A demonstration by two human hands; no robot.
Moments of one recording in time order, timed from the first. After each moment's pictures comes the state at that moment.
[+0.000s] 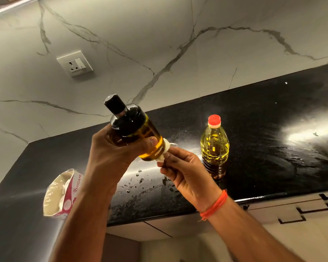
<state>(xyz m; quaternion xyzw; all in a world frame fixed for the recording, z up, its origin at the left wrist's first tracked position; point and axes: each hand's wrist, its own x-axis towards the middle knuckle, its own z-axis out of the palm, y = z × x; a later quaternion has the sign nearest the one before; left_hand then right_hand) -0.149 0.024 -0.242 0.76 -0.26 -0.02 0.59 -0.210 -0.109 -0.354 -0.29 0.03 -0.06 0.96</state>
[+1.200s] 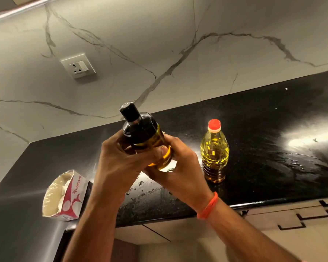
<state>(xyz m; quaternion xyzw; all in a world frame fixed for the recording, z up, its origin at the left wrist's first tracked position) -0.165 0.016 -0.246 0.75 -0.29 -0.04 0.59 -0.211 -0.105 -0.331 -0.74 -0.02 -0.30 0.60</state>
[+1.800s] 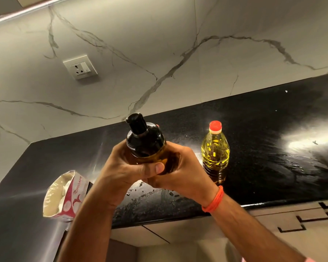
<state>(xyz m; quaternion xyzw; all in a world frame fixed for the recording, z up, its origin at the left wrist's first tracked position) -0.152 0.035 -0.259 0.68 -0.31 -0.20 0.63 -0.209 -0.117 -0.324 -0.70 -0.08 -0.18 0.69</state>
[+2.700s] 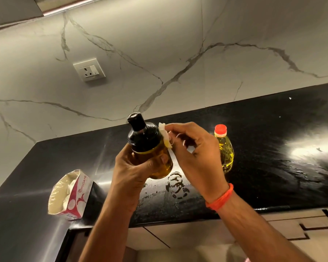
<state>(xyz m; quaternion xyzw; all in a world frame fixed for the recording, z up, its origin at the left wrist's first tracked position) -0.164 0.033 -0.280 0.66 -0.20 -0.12 0.71 -0.218 -0.118 -0.290 -0.73 0.00 -0.40 0.56</state>
